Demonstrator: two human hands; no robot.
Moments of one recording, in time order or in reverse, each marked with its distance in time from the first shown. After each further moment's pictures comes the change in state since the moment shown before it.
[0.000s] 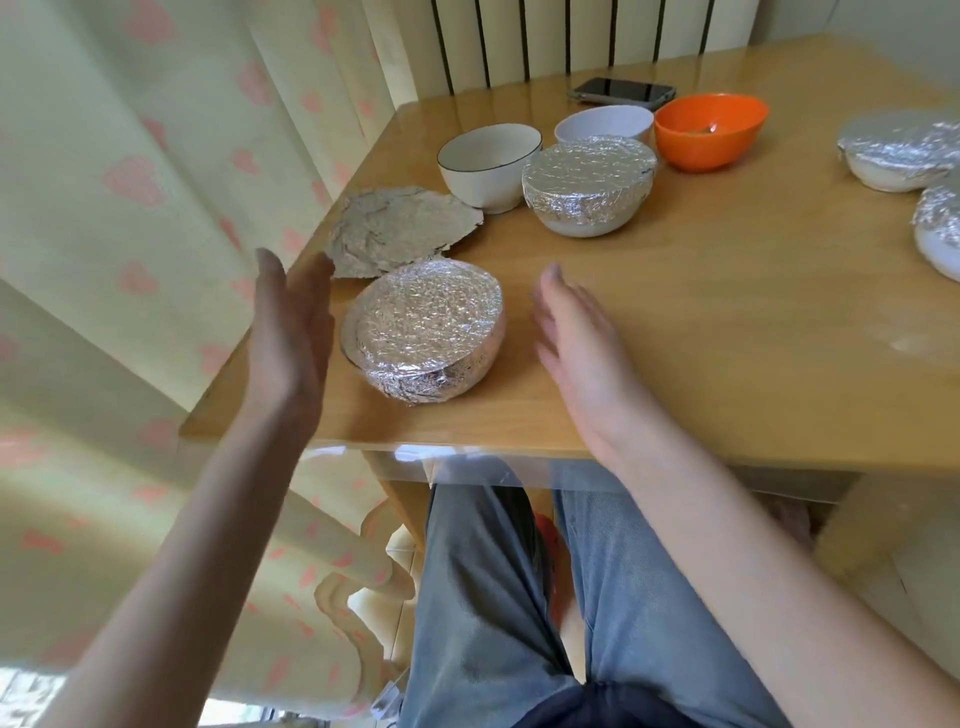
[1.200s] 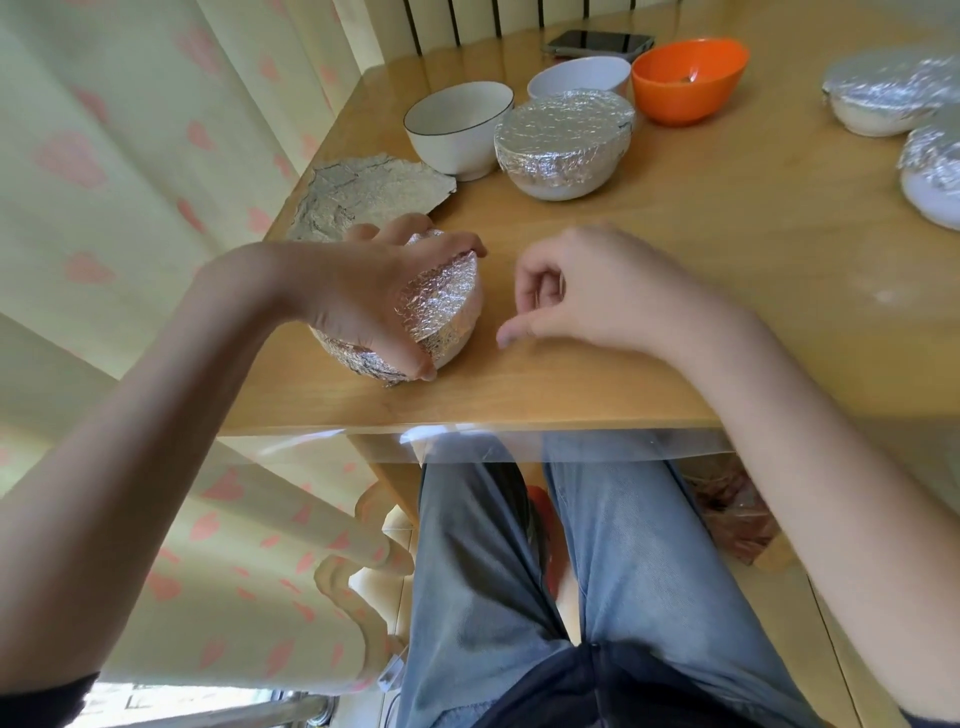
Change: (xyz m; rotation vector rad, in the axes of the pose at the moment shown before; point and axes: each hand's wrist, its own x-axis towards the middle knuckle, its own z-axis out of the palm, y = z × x) left_hand 0.008 0.066 0.054 1.616 -0.902 0.156; right_hand 0.018 -0.040 -0.044 -1.223 -0.298 -0.388
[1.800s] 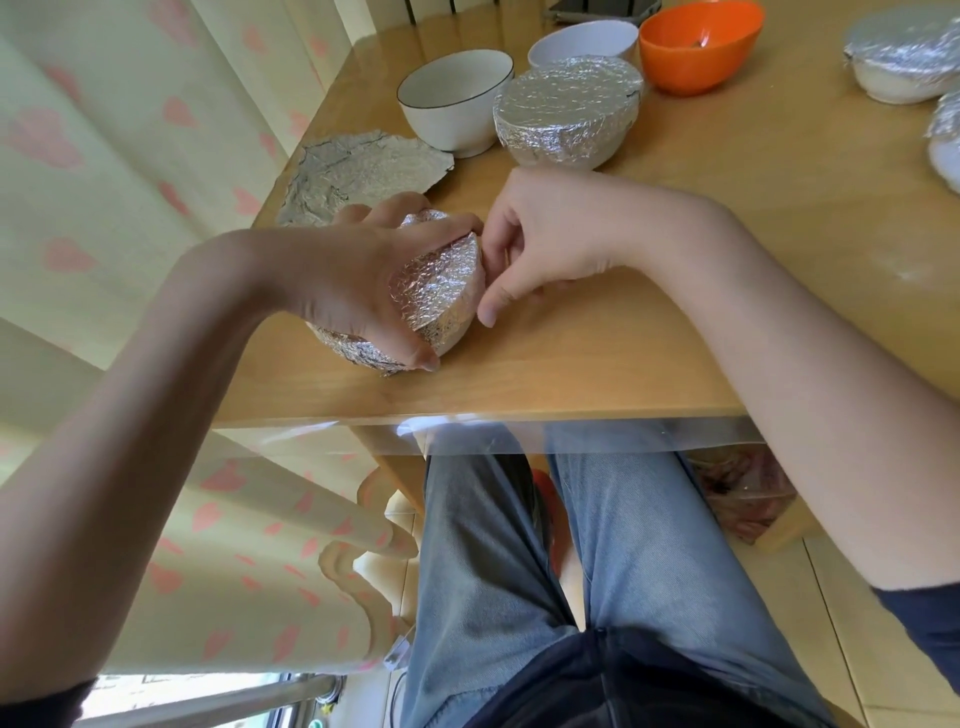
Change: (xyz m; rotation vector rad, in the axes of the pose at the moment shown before) left_hand 0.001 -0.008 0.003 -0.041 -0.007 0.012; right_hand 0.043 -0.010 -0.011 0.089 -0.246 -0.107
